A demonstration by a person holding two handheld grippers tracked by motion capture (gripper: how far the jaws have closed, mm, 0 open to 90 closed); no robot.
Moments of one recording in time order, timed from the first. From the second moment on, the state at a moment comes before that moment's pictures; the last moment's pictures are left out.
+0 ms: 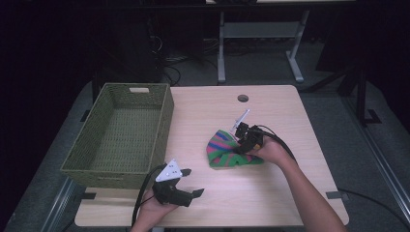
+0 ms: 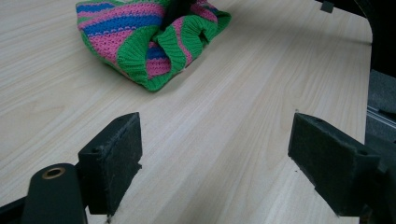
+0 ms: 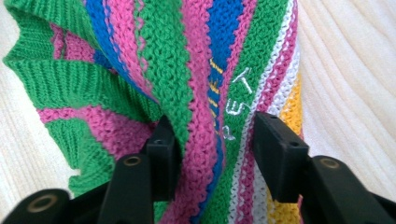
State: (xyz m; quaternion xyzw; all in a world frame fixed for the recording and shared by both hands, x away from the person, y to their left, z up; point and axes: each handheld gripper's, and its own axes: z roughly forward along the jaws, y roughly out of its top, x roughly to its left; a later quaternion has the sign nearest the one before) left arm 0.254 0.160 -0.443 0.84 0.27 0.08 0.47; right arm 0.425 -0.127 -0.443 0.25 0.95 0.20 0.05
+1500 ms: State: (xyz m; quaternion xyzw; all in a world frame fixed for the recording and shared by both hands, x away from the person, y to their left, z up) left arm 0.252 0.163 -0.439 0.83 0.27 0.08 0.48; right arm 0.390 -0.156 -0.381 0.27 0.92 0.29 0.06
